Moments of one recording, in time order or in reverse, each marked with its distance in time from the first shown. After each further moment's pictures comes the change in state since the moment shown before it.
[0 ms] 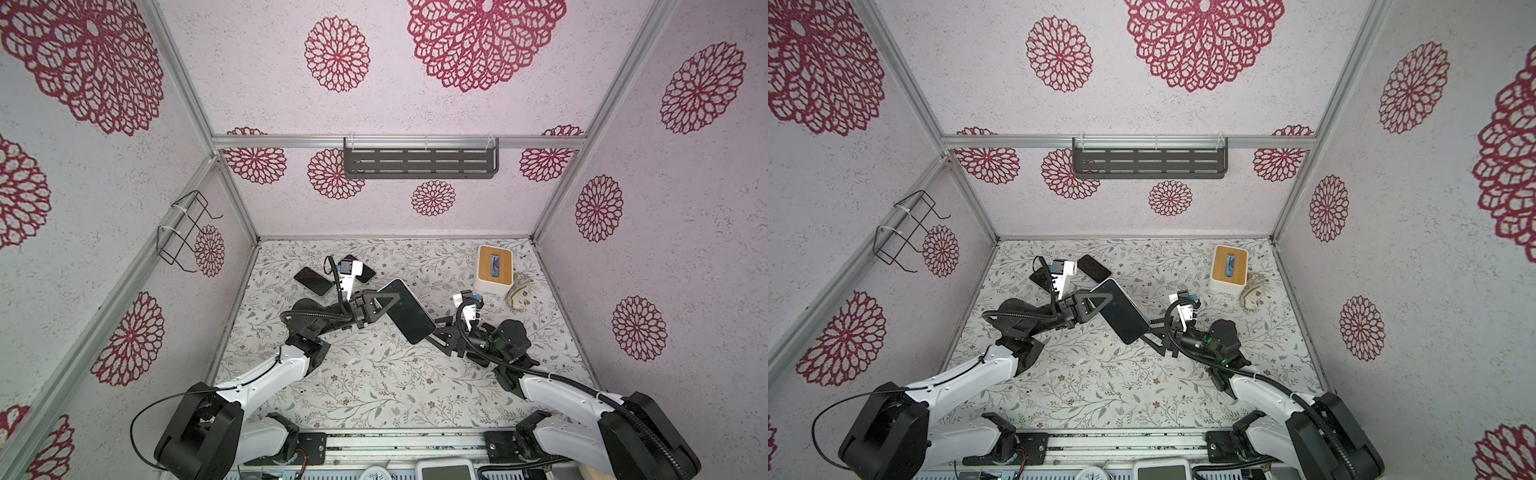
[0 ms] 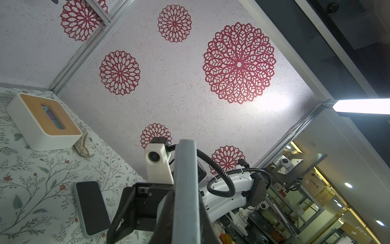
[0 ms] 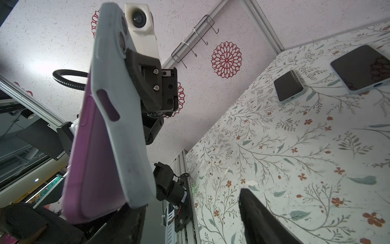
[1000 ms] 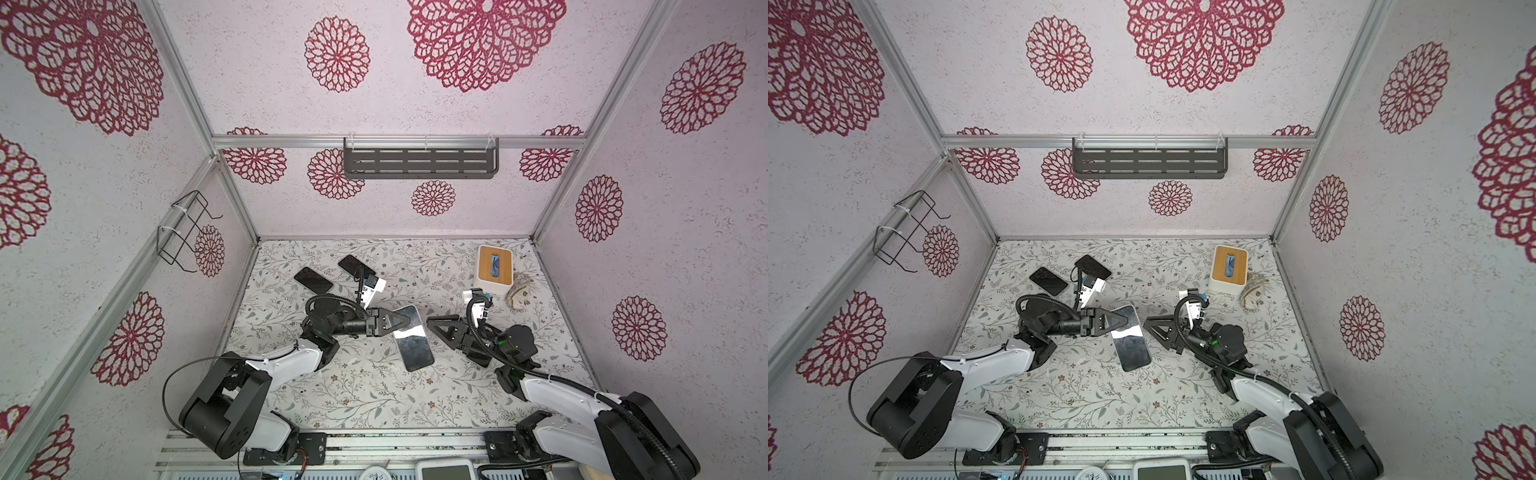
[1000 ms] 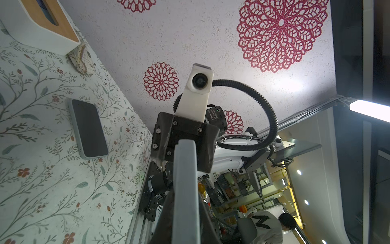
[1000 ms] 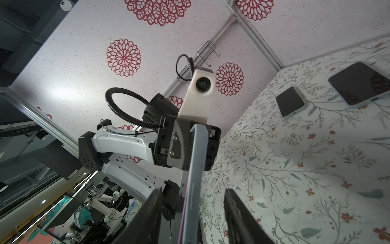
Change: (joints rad) left arm -0.007 0.200 -0.008 -0.025 0.211 -0.092; right arm -0.027 -0.035 -0.055 0.106 0.061 0.100
